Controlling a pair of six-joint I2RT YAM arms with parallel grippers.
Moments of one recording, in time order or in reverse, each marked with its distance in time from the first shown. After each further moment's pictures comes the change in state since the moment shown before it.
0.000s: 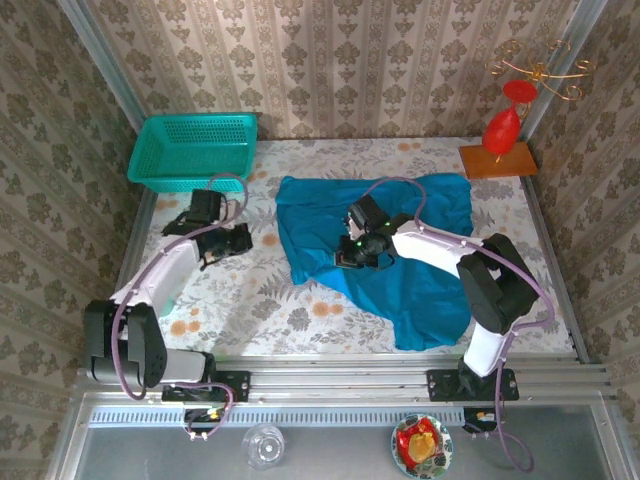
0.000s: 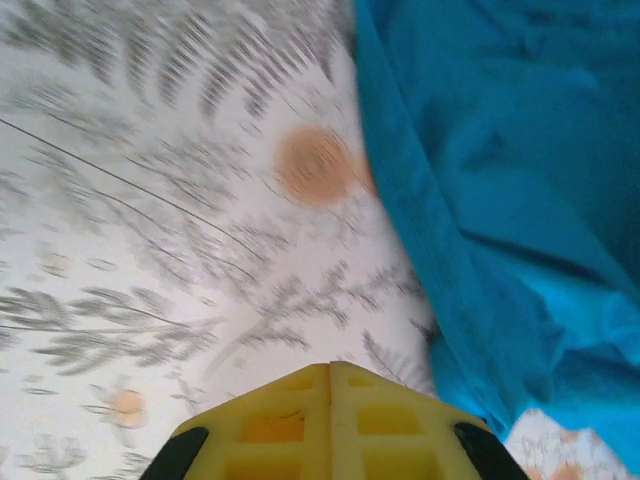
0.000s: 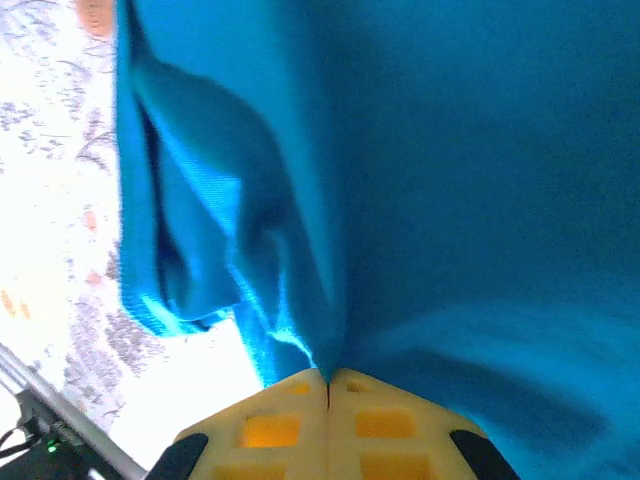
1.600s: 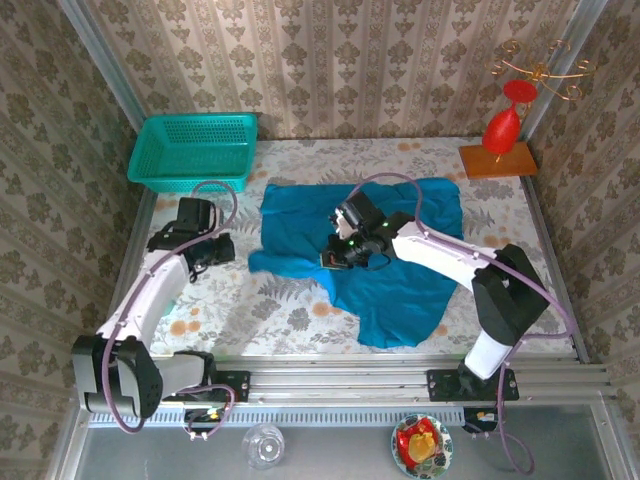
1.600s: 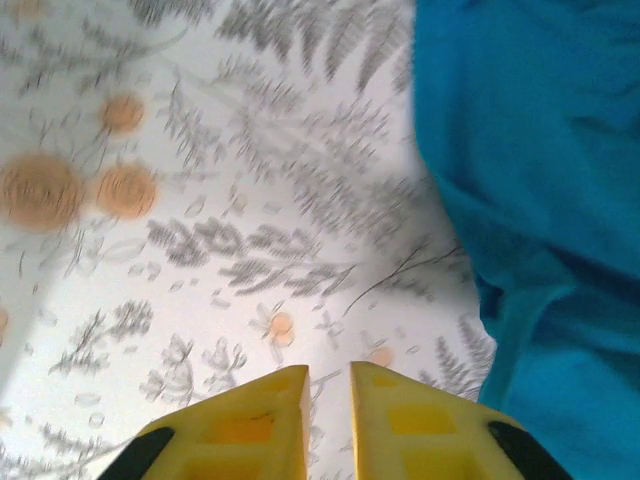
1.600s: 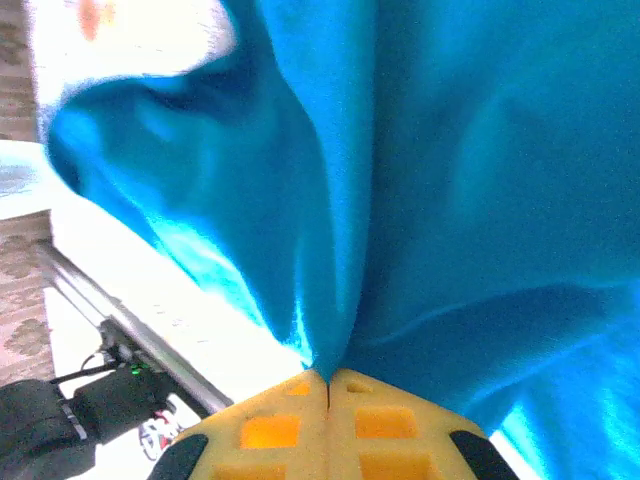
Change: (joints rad) left arm 0.065 -0.158 -0.034 -0.155 -0.224 0.065; right arm 0.076 -0.069 0.050 -0.047 -0.105 0.030
